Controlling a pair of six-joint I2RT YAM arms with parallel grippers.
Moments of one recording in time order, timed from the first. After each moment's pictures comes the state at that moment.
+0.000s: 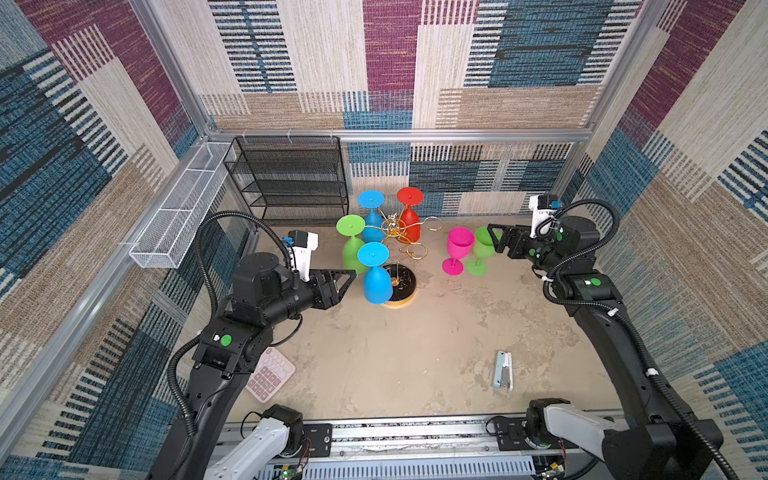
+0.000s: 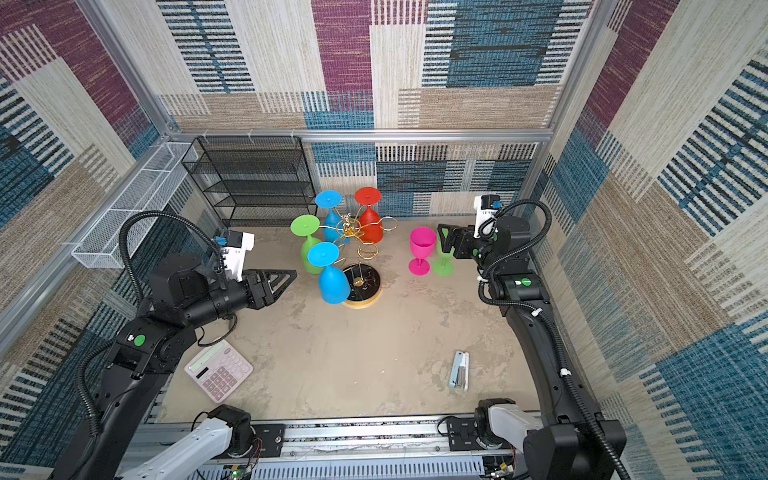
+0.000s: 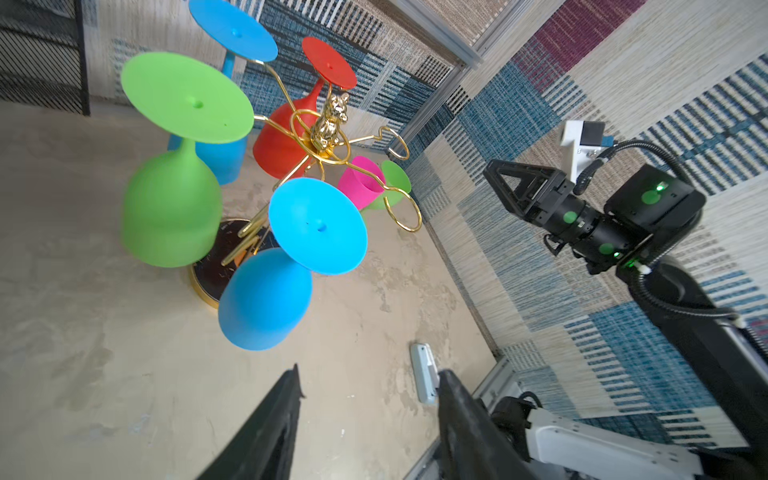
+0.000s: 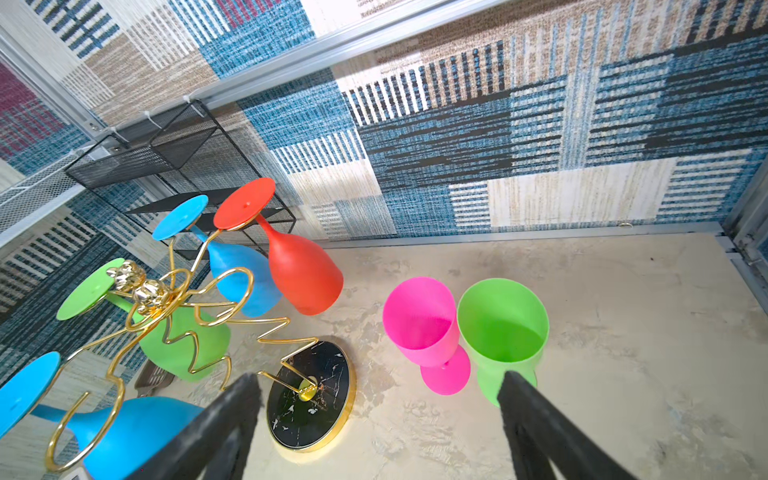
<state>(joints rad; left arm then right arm) -0.31 0.89 1.21 -0.68 0.48 -0.51 0.05 1.14 1.15 -0.28 -0.34 0.27</state>
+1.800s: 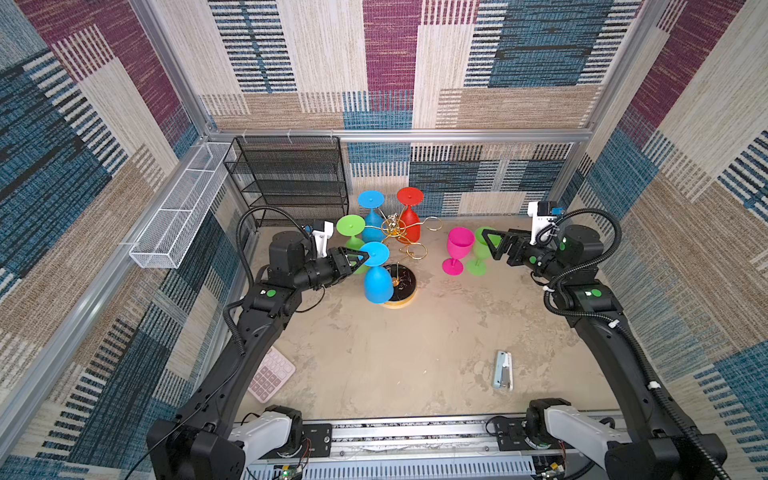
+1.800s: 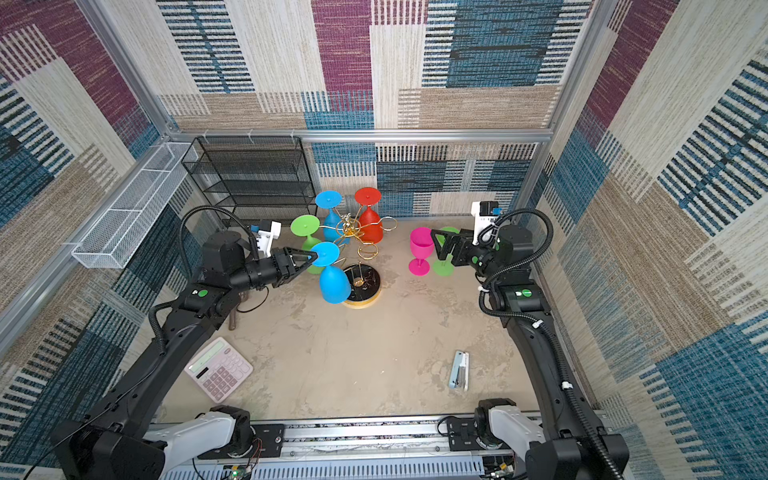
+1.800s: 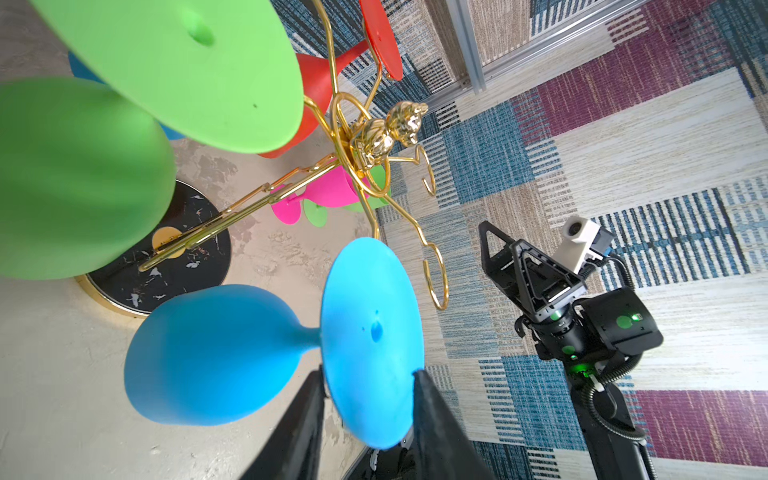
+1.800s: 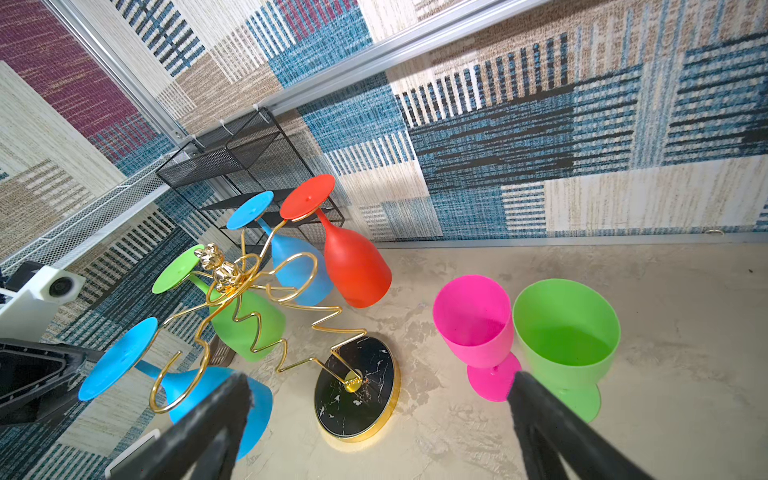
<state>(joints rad) -0.24 1.17 1.10 -0.29 0.69 -0.83 0.05 1.08 1.07 -0.21 -0.46 0.33</state>
